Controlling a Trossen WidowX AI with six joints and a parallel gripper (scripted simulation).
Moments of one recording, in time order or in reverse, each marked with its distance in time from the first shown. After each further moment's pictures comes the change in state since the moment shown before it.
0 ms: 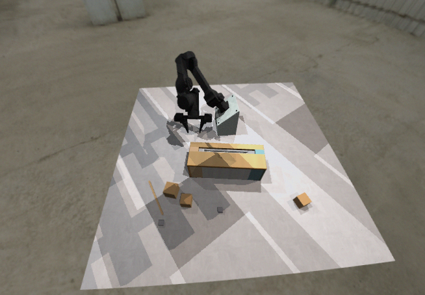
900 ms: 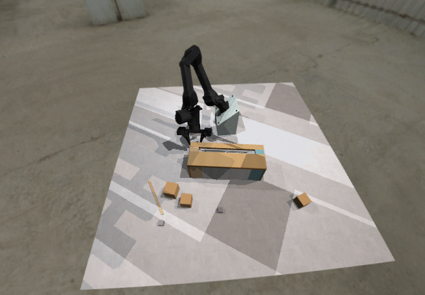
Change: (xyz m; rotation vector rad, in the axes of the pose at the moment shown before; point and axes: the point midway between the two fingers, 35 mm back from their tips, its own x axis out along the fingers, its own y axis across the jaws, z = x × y) arm 0.094 0.002 0.040 0.054 0.007 0.003
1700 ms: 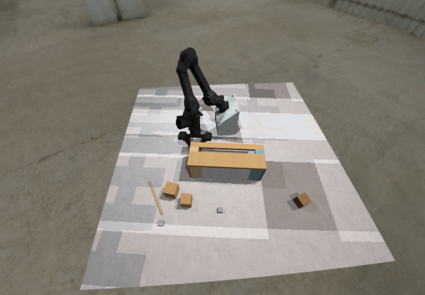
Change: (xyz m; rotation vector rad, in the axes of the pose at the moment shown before) arm 0.036 -0.001 0.015 -0.001 -0.001 0.001
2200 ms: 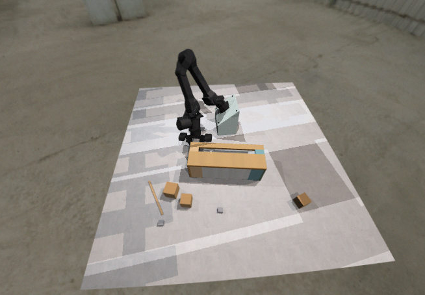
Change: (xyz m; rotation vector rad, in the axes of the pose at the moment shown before) arm 0.011 -0.001 0.007 -0.001 0.001 0.000
